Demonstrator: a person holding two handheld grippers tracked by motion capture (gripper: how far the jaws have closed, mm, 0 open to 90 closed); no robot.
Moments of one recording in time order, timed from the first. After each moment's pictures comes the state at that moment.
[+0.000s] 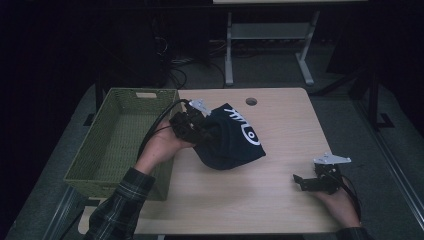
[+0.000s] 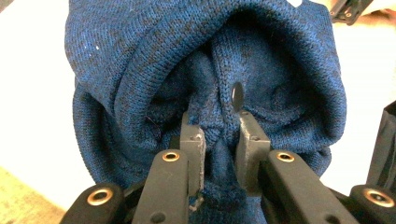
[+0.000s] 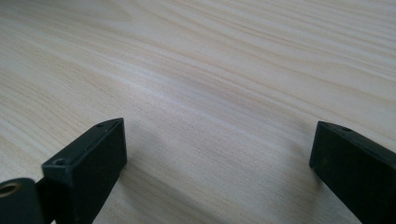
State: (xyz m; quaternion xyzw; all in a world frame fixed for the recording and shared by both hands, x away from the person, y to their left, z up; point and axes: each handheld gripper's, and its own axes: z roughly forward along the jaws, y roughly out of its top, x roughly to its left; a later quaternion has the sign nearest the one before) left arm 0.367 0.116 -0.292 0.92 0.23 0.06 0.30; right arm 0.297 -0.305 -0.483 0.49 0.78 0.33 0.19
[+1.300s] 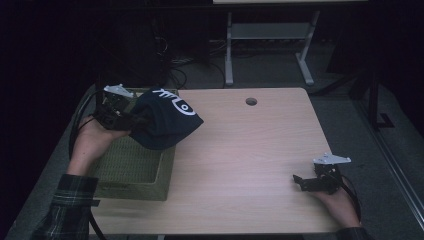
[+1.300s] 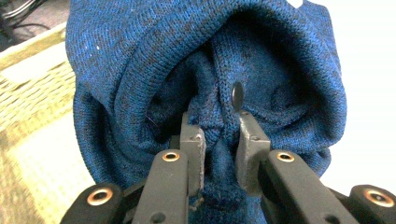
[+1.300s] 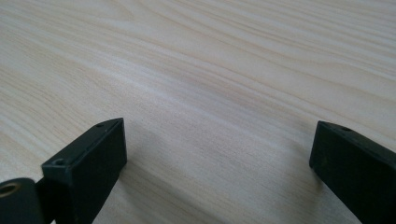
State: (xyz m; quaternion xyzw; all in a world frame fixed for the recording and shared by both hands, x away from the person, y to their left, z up) left arm 0.362 0.277 -0.257 0.85 0.39 0.14 0.31; right arm 0.297 -0.305 -0.483 0.49 0.79 0.33 0.19
